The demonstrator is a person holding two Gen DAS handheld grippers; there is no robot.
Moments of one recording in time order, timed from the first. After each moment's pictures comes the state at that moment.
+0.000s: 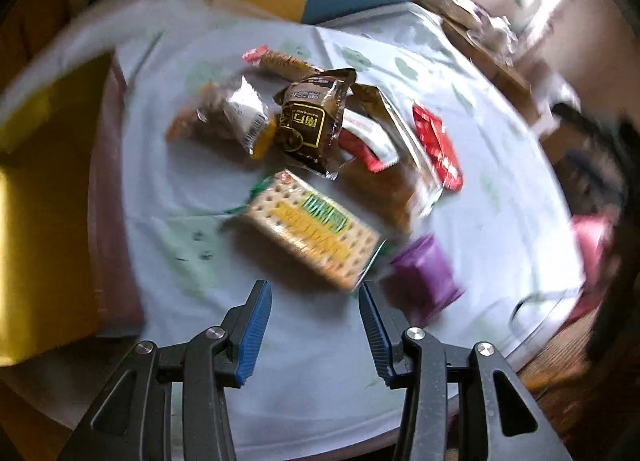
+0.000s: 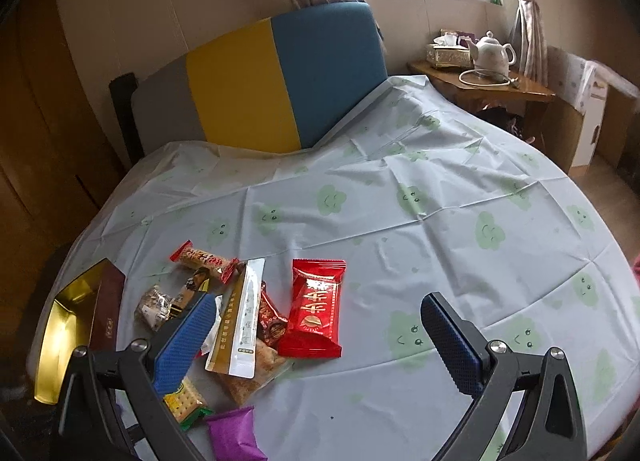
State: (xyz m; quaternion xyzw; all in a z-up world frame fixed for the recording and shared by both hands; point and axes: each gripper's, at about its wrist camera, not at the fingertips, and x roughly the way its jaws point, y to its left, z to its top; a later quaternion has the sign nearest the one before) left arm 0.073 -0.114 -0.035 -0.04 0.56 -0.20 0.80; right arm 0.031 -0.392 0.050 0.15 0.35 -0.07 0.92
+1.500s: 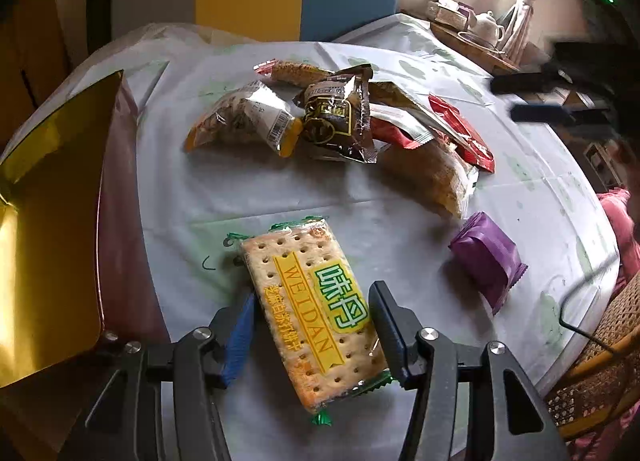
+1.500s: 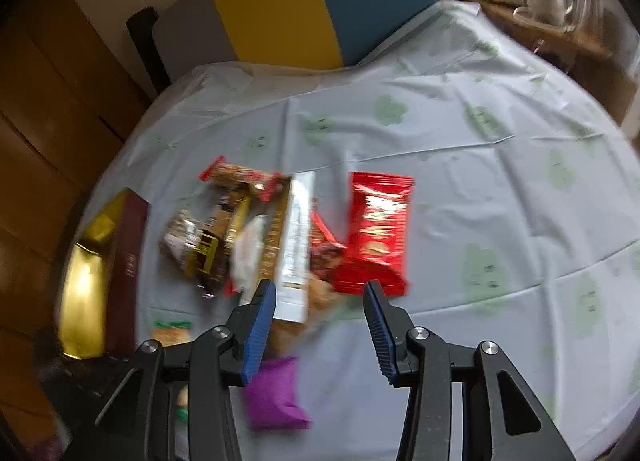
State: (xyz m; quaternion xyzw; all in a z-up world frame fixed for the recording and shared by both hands) left arm 0.052 -0.114 -0.065 0.05 0.49 -0.20 0.85; right arm 0.065 -0.359 0.009 0.17 0.49 0.03 0.86
